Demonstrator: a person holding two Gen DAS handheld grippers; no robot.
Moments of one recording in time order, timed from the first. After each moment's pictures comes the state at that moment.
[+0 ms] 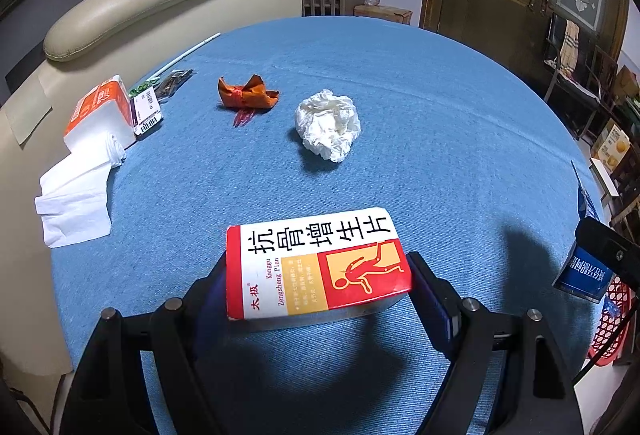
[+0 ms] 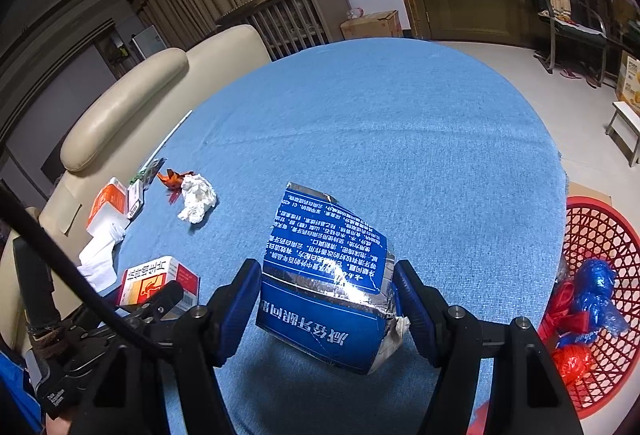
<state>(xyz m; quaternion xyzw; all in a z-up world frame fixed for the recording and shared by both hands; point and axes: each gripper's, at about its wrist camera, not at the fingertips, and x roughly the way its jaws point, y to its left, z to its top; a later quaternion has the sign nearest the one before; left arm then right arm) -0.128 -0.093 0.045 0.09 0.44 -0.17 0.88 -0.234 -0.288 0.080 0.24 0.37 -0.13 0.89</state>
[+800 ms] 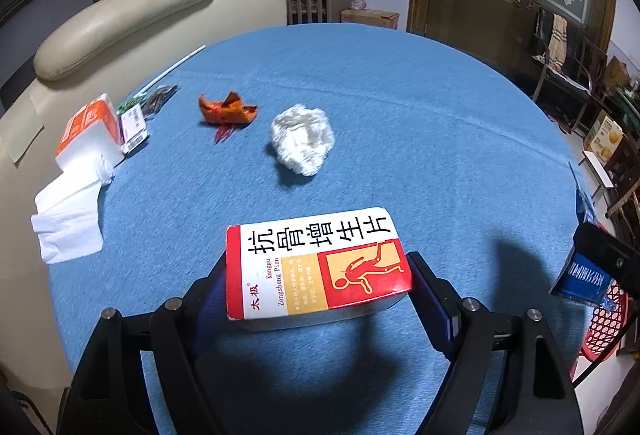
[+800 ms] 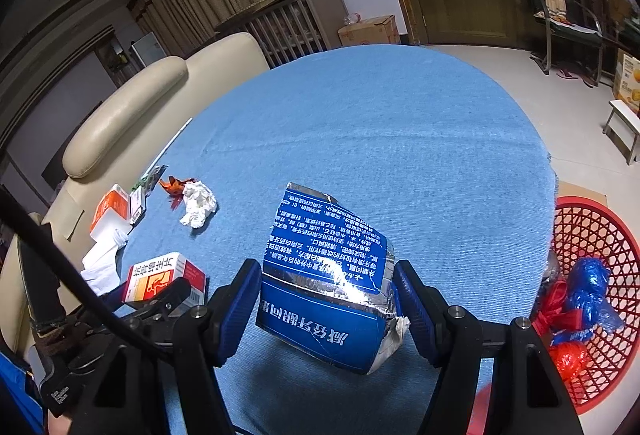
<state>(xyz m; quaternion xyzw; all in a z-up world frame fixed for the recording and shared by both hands) -0.133 -0.109 0.053 0.11 0.42 -0.19 0.88 -0.250 -0.295 0.087 0.24 0.36 -0.13 0.89</state>
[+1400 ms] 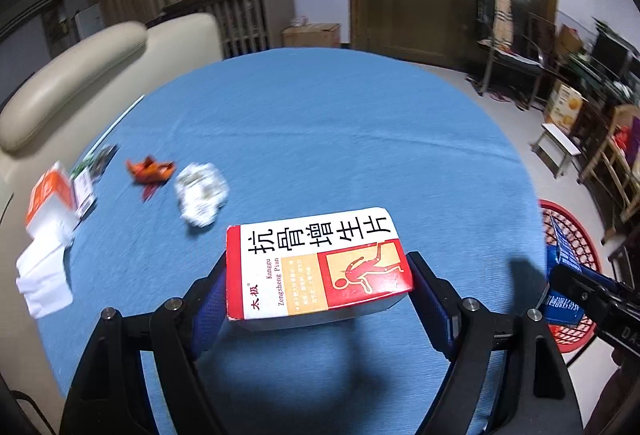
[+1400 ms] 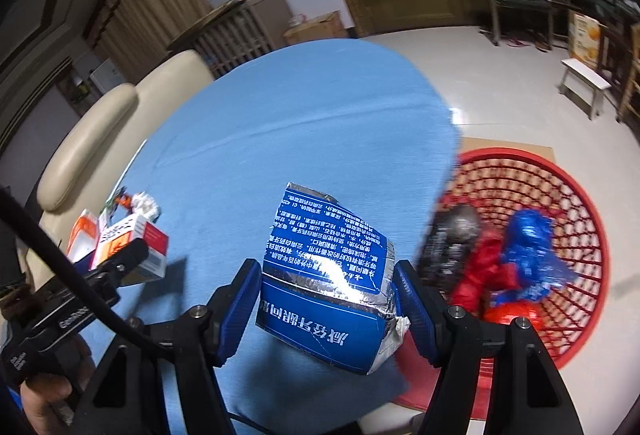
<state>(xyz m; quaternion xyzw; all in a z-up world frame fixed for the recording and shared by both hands) -0.174 -0.181 0.081 0.15 0.38 -0.28 0.87 -0.327 -0.355 0.068 0.29 0.36 -0.21 0.86</state>
